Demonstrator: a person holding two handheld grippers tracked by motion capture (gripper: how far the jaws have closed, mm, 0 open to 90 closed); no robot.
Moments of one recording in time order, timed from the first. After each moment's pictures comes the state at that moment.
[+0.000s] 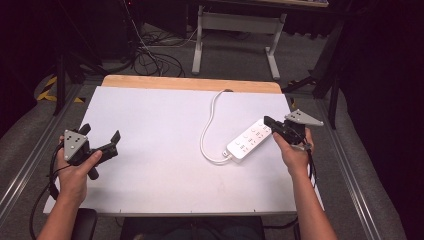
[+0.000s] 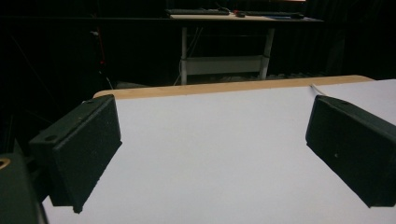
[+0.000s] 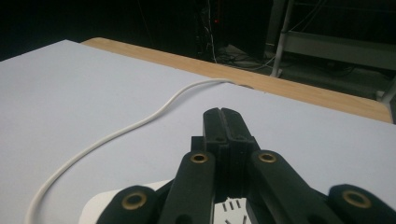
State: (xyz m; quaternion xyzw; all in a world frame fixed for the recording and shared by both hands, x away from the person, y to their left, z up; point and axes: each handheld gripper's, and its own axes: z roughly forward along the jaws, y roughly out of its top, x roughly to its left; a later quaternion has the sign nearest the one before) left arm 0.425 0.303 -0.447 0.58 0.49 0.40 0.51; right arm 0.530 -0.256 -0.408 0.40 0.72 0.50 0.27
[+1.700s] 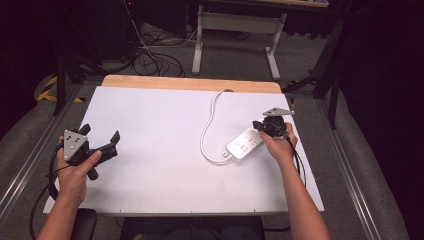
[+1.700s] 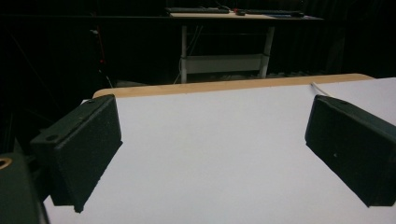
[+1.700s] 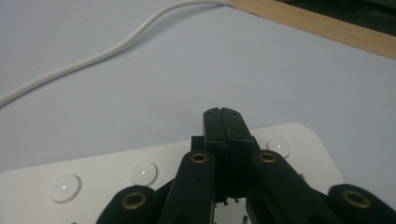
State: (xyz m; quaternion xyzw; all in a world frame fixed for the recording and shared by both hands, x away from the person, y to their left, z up) left arm 0.425 0.305 -0.448 0.58 0.49 0.40 0.51; right arm 0.582 -0.231 -0.450 0.42 0.79 0.38 0.24
